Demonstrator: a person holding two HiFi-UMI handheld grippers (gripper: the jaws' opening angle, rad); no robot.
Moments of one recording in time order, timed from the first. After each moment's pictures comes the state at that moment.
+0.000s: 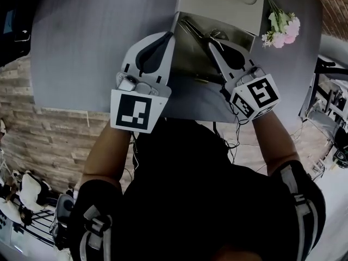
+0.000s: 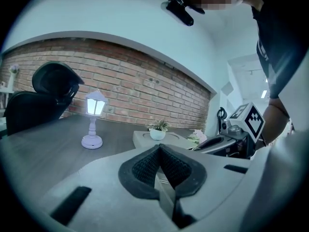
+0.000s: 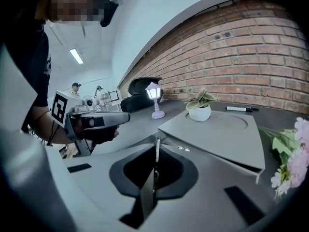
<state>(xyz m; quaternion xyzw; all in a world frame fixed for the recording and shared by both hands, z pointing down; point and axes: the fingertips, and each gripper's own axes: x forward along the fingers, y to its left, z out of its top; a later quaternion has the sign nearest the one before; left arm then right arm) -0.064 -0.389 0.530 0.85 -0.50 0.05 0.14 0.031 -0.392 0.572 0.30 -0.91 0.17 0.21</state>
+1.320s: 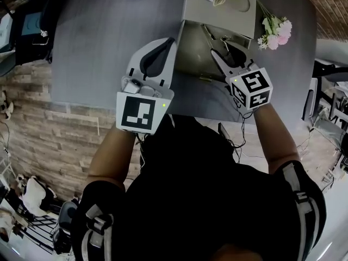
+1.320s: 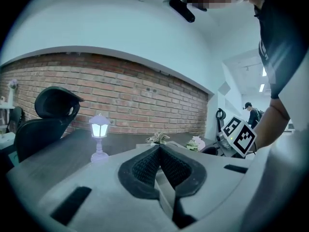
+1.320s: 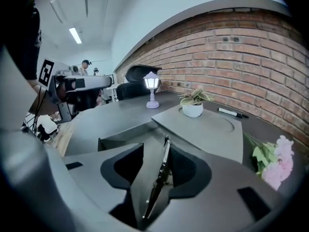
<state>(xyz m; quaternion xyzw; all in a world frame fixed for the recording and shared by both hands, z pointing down) -0.078 -0.367 0.472 0.85 -0.51 0.05 0.09 0.053 -0.390 0.580 0.33 -0.89 0.12 0.30</state>
